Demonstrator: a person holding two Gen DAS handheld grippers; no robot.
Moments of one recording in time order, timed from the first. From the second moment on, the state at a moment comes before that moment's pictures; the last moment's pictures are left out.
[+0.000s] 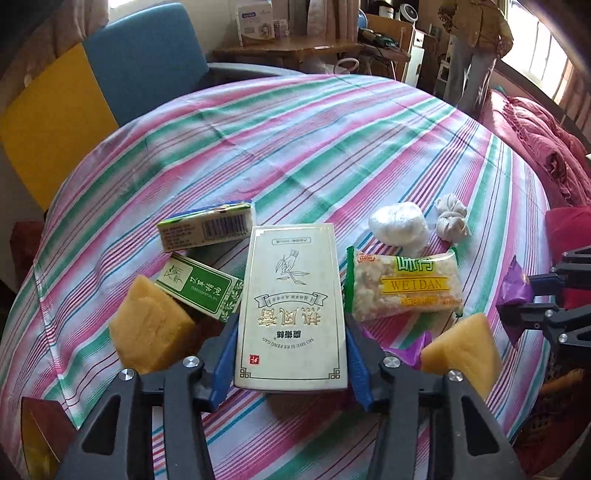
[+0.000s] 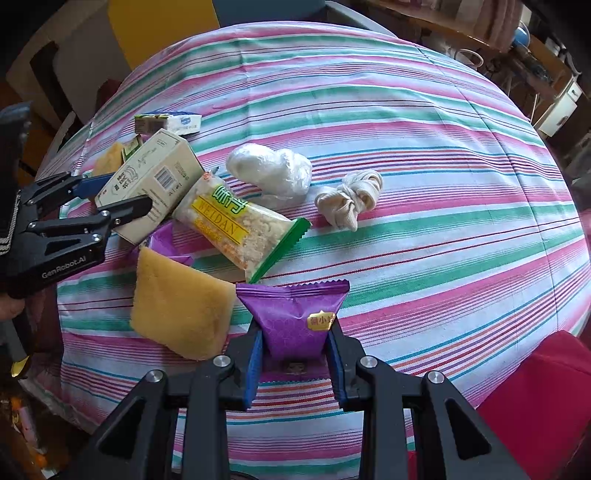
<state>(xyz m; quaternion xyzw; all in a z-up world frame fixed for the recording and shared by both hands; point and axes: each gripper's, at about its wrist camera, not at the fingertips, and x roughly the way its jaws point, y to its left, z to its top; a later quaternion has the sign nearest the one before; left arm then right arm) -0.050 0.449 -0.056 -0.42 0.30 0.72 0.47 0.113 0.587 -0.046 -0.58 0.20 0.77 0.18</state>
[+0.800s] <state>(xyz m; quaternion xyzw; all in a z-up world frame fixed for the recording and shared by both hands) -0.037 0.137 0.020 -0.40 0.08 0.87 0.29 0.093 0.578 -0.053 -0.57 0.17 0.78 0.21</state>
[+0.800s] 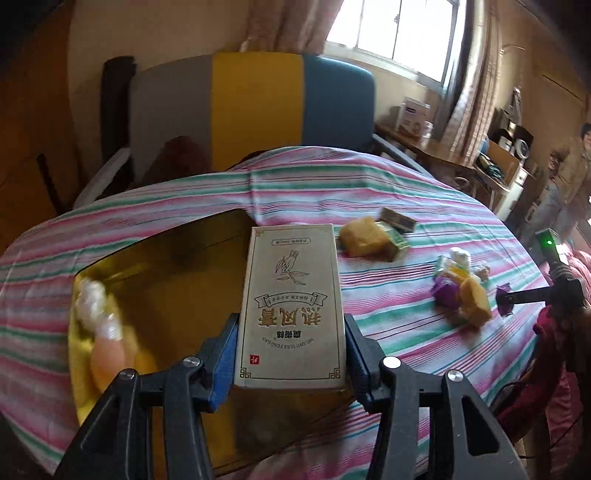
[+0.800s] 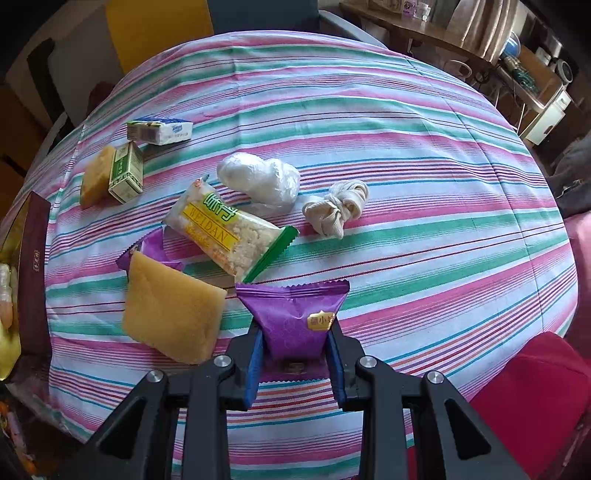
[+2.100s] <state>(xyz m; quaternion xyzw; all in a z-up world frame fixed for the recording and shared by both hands) -0.033 0.009 -0.037 -0.45 0.05 0.89 0.12 0.082 0.555 -0.015 -0.52 0.17 0.81 0.22</state>
